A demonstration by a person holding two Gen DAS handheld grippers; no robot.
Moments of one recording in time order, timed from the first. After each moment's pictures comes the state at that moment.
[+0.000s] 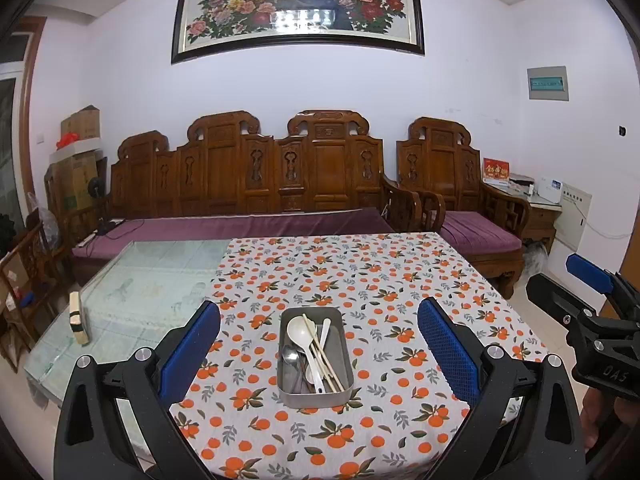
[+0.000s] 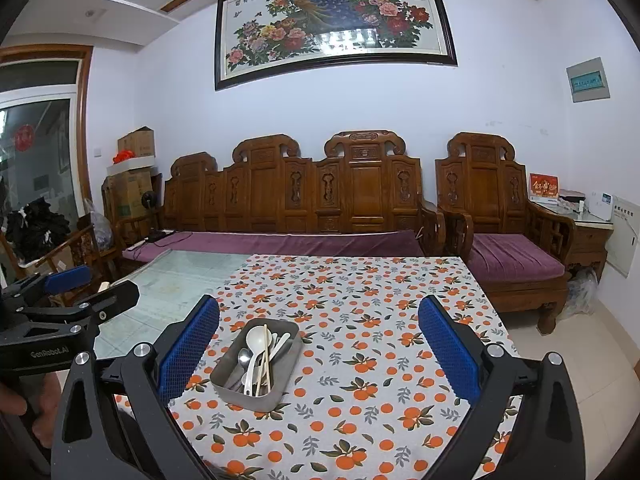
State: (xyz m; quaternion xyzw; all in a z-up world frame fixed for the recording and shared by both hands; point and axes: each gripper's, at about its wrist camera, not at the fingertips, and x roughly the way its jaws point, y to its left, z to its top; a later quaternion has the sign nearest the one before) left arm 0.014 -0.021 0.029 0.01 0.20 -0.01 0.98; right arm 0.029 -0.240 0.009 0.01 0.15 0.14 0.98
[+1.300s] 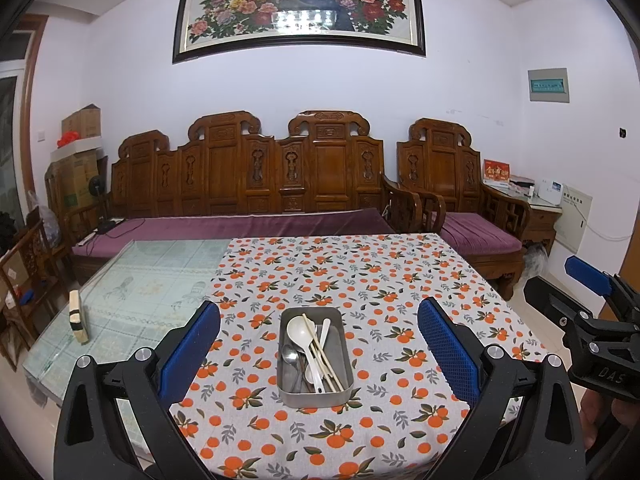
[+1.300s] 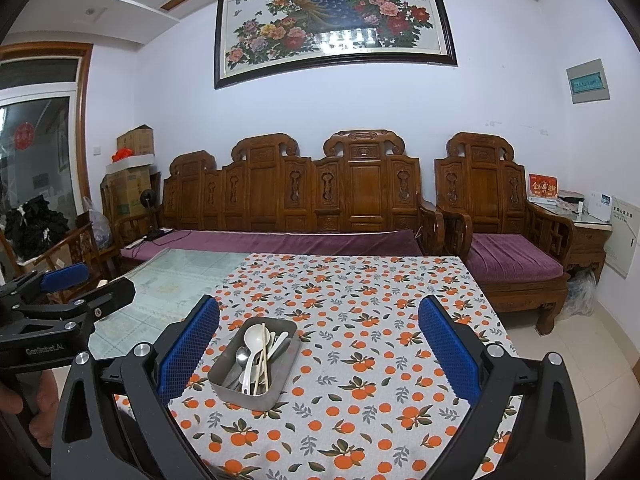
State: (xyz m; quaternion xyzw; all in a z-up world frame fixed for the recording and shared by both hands) left arm 0.015 -0.020 0.024 0.00 0.20 -0.01 0.98; right arm 0.029 -0.238 0.008 0.01 0.15 0.13 0.98
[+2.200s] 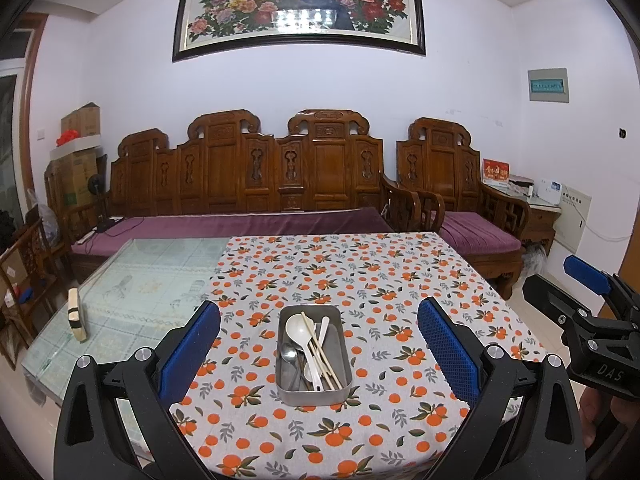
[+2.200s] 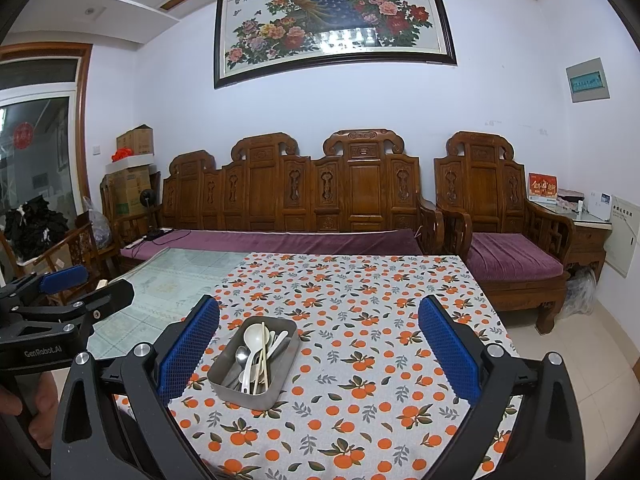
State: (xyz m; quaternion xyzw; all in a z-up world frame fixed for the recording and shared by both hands) left arm 0.013 -0.021 0.023 0.00 0.20 0.00 0.98; right arm 0.031 -0.240 0.005 0.01 0.15 0.14 0.98
